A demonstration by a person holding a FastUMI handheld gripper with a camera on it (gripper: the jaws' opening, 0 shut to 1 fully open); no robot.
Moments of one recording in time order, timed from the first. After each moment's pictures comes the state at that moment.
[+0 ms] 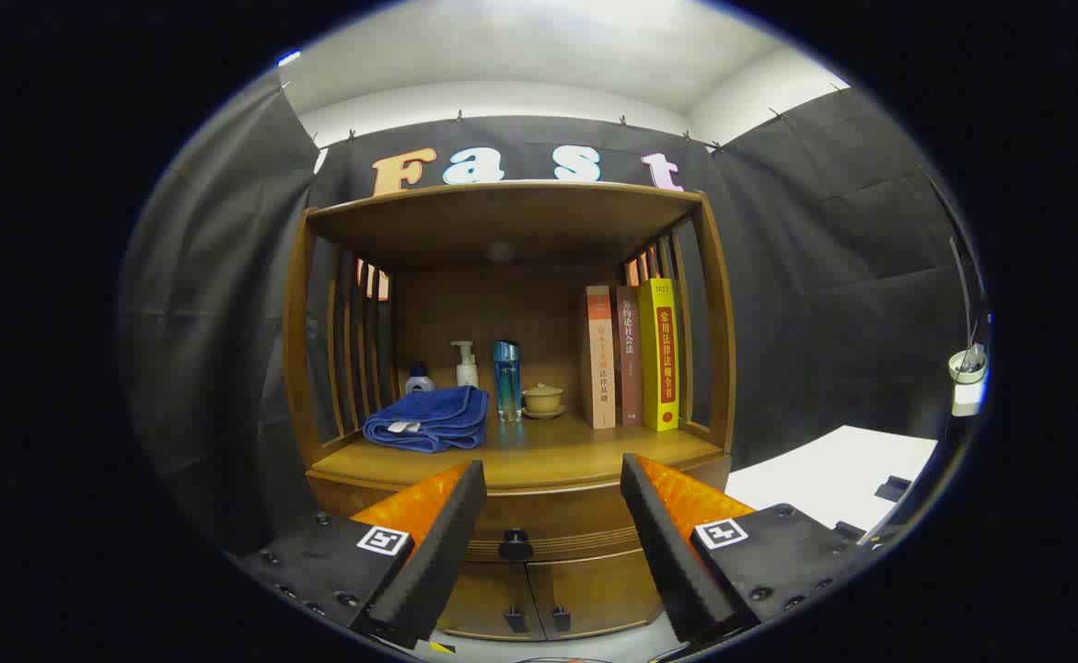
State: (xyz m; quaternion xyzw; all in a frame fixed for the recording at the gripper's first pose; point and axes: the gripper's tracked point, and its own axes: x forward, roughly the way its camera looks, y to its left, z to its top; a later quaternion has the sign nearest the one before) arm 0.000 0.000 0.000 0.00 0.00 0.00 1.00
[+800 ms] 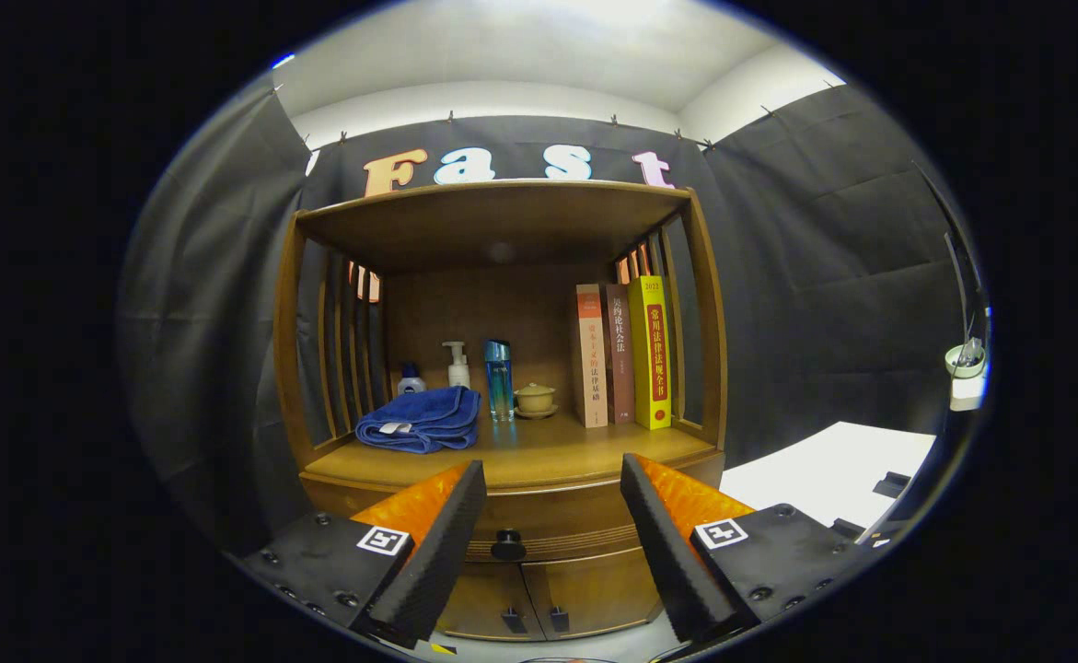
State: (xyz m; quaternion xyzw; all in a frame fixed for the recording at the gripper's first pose) arm 0.003 -0.009 -0.004 0.00 0.00 -0.01 1.00
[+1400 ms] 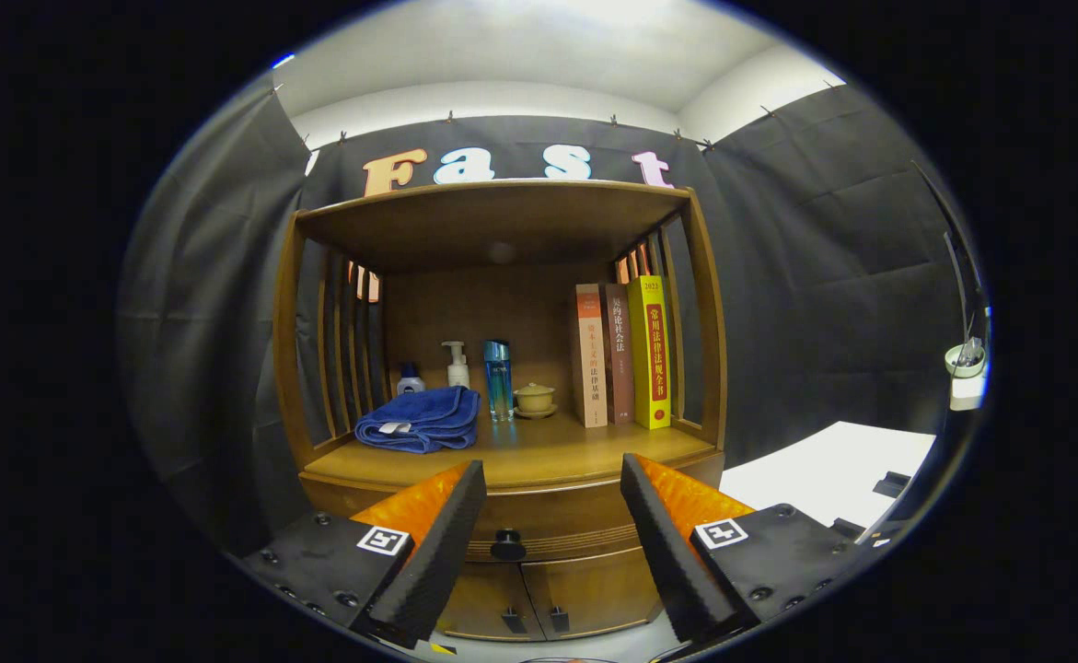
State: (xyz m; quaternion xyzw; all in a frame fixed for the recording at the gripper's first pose) arm 0.004 -0.012 -0.004 0.00 0.00 -0.01 1.00
